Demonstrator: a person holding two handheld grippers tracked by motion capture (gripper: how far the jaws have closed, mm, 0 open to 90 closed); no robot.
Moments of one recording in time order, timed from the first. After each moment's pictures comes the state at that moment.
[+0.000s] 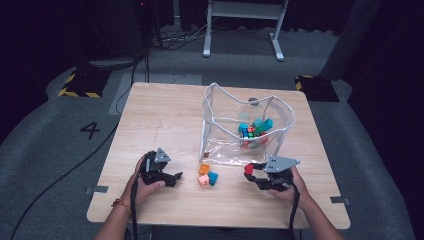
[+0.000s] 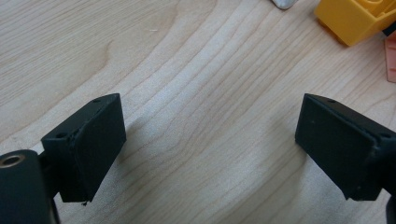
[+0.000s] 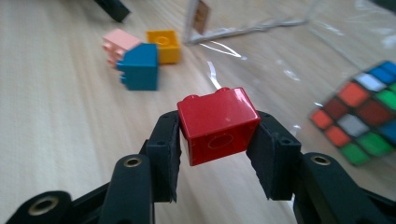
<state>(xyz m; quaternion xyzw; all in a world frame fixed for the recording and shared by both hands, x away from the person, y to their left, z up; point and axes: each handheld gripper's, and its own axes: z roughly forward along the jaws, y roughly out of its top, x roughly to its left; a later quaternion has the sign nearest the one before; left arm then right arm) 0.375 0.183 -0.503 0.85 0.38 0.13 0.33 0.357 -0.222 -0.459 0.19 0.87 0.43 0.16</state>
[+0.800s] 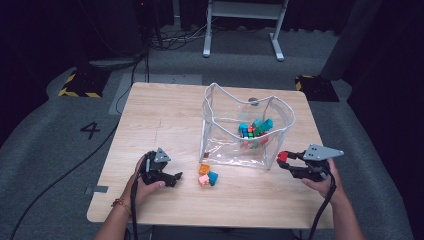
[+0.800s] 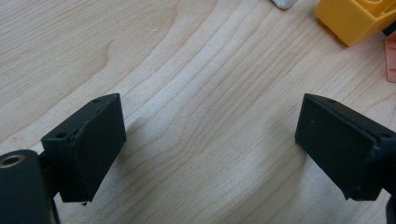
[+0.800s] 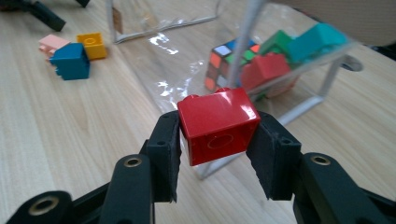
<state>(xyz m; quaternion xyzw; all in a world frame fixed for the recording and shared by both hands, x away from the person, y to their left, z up) 0.375 0.183 -0.503 0.85 0.38 0.13 0.33 0.372 -0.315 -0.428 0.25 0.84 0.44 0.19</state>
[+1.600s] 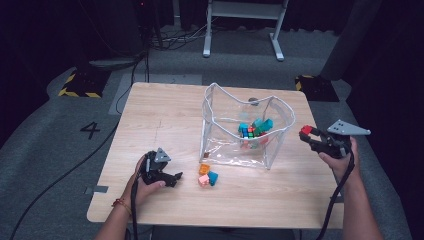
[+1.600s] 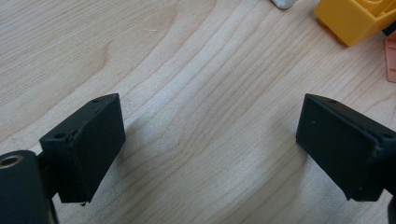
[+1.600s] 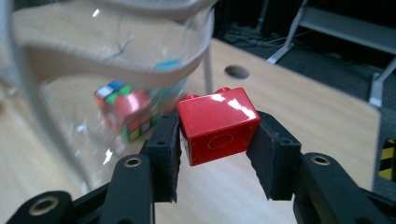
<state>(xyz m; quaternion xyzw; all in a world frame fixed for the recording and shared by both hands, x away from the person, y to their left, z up) 0.375 0.183 -0.502 0.85 0.38 0.13 0.33 0.418 -0.367 -0.389 0.36 0.77 0.45 0.27</state>
